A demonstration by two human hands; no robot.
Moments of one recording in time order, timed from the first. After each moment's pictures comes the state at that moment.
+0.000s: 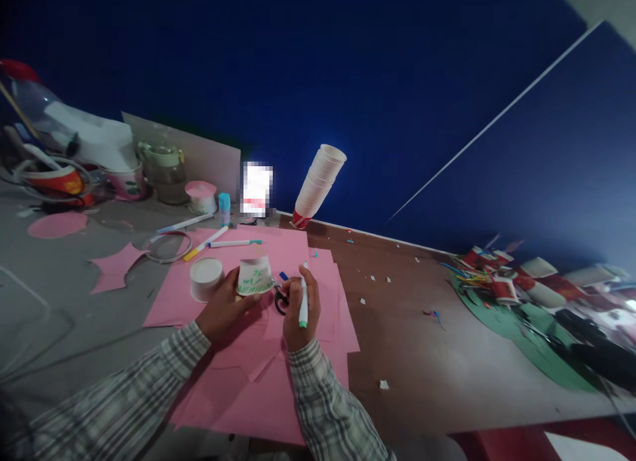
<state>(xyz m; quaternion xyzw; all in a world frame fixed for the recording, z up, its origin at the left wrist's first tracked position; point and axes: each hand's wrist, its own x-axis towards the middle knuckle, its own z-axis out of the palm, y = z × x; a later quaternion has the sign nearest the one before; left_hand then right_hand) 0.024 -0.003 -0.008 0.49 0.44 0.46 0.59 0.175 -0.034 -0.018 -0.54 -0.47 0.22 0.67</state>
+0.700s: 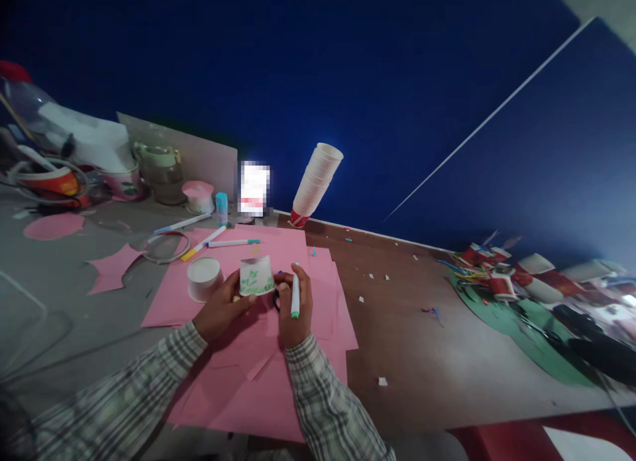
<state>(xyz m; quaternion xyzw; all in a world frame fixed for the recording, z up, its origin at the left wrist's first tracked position) 0.021 -0.005 -0.014 0.46 0.38 0.45 0.66 0.176 -0.034 -0.024 -0.52 -0.49 0.29 0.64</state>
